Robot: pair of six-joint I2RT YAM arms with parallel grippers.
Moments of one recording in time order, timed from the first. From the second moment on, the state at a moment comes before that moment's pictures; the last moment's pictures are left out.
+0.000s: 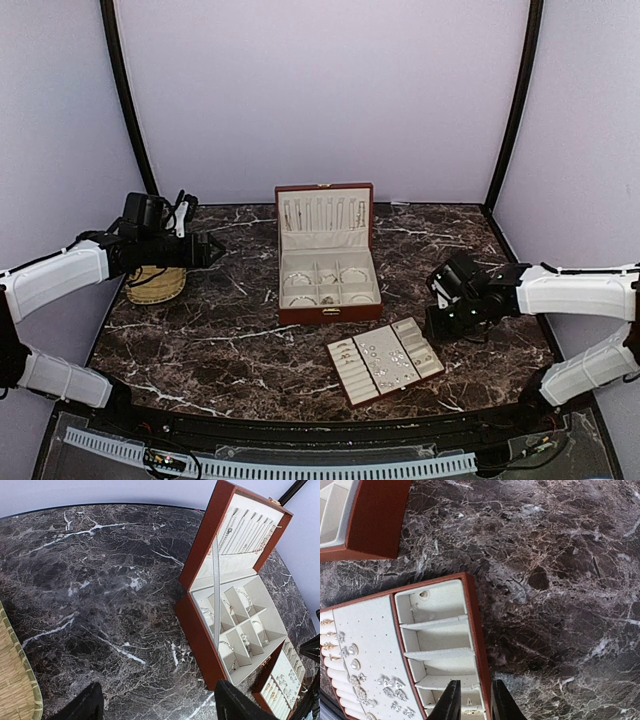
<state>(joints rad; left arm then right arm) -0.30 1.23 0.85 -0.27 0.25 -0.25 0.72 1.26 0.67 -0.56 0.04 0.57</state>
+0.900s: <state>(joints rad) -0.30 1.26 0.85 -0.27 0.27 -0.25 0.73 1.39 0.69 -0.50 0.07 0.50</state>
